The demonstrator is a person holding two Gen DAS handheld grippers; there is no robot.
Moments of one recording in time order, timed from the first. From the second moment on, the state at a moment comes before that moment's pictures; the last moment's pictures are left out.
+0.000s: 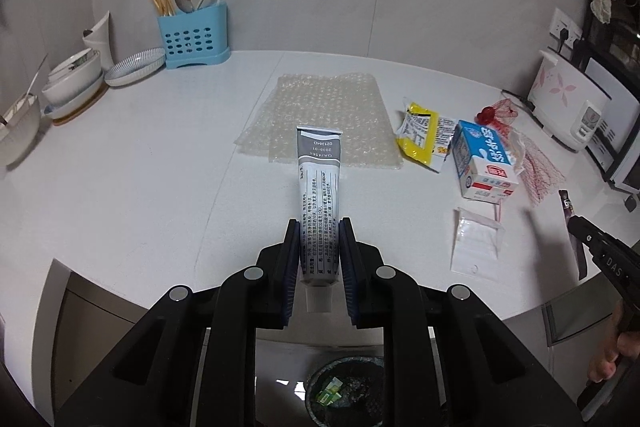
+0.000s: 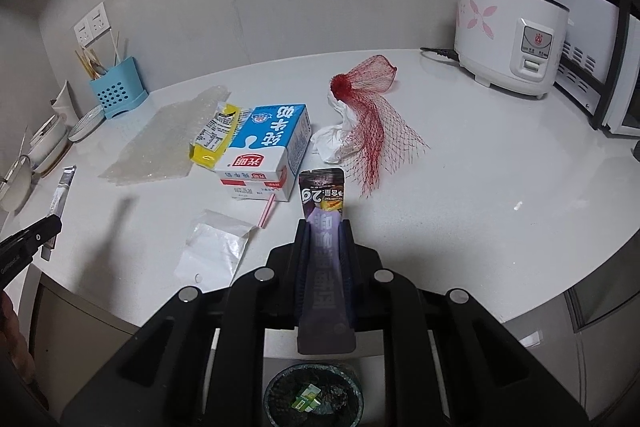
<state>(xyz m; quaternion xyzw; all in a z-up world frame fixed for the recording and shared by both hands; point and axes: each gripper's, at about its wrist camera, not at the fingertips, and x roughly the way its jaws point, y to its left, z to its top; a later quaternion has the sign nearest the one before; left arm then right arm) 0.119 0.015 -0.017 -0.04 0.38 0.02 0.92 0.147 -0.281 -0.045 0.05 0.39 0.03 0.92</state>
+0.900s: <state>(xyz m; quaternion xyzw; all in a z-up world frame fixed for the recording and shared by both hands) -0.063 -0.042 -0.012 -0.06 0.25 -0.03 0.97 -0.030 -0.254 -0.005 0.03 0.26 0.09 0.96</state>
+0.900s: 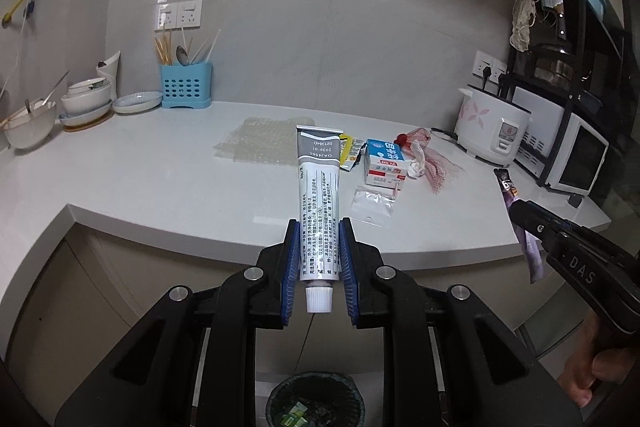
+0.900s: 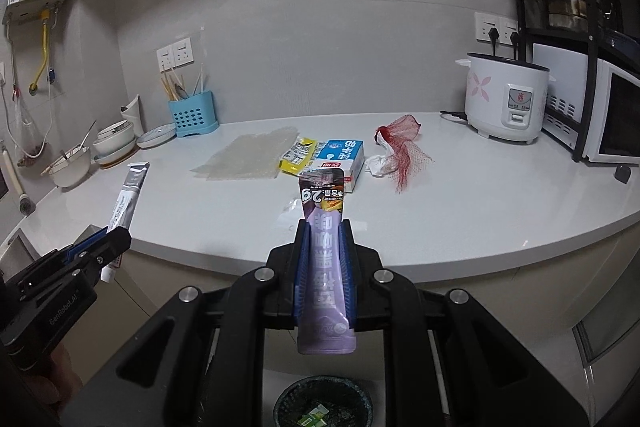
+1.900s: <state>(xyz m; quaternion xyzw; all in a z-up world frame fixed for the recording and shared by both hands) -0.089 -0.047 -0.250 -0.07 0.33 -0.02 0.94 -0.067 -0.242 -0.251 0.02 0.35 0.05 0.93</state>
